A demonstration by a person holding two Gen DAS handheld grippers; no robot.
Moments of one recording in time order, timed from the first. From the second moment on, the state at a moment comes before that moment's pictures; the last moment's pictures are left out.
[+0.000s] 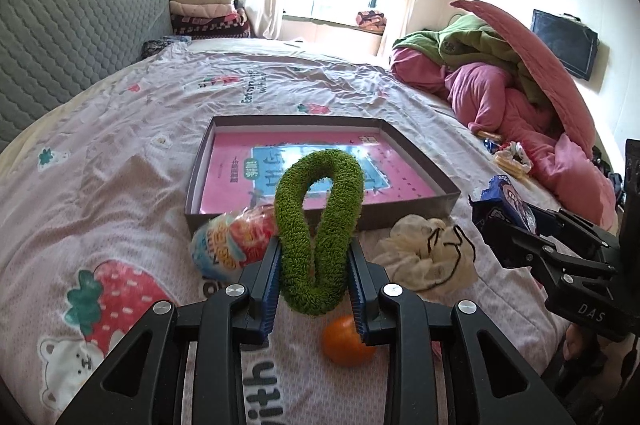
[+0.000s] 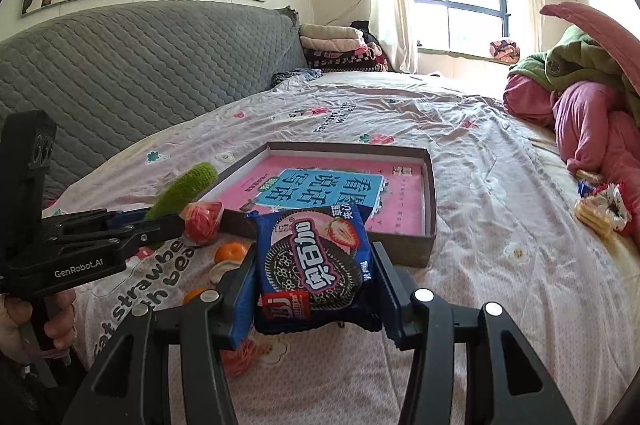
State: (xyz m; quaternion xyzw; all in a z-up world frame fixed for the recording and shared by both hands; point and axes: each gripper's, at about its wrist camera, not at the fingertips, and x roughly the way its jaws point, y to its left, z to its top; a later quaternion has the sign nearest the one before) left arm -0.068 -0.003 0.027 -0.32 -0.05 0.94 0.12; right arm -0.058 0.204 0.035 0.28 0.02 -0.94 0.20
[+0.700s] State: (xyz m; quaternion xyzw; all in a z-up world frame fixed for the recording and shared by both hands) left arm -0.121 -0.011 0.035 -0.31 -0.04 0.94 0.10; right arm -0.119 0.199 0.037 0.28 0.03 -0.94 0.18
